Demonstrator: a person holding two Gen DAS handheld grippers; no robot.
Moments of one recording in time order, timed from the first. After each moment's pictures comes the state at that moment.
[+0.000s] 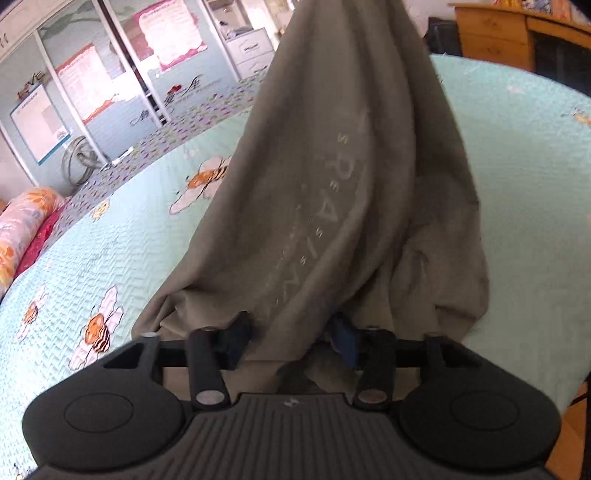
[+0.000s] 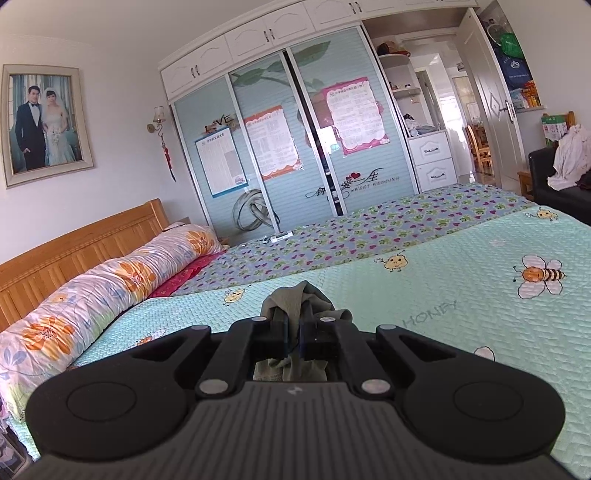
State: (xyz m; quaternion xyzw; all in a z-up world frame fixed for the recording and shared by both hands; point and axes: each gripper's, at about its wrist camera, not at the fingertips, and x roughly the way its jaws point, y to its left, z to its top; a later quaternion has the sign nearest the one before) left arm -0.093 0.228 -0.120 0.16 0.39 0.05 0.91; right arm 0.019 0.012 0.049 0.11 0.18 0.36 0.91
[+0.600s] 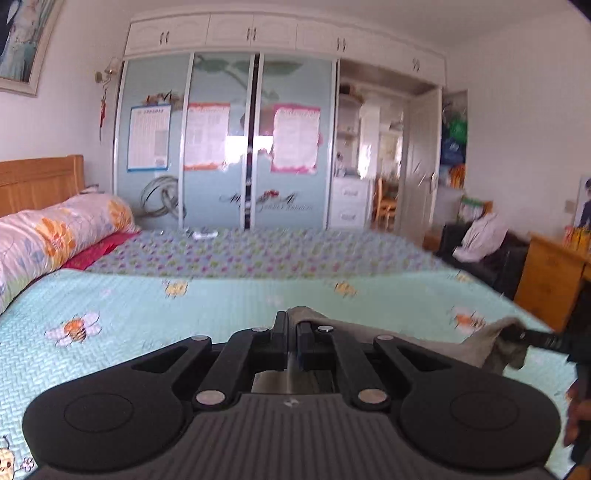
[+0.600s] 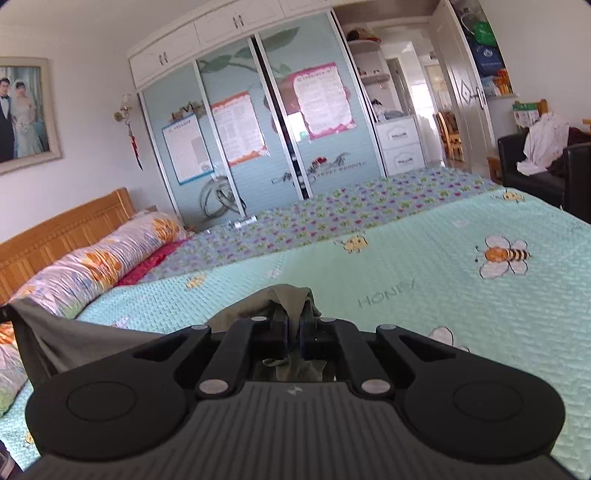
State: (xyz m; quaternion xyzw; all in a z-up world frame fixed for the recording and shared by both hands) left arm -0.155 0.310 0.110 -0.05 0.12 0.11 0.98; right arm 0.026 -0.013 0.033 0.11 0.18 0.32 0.92
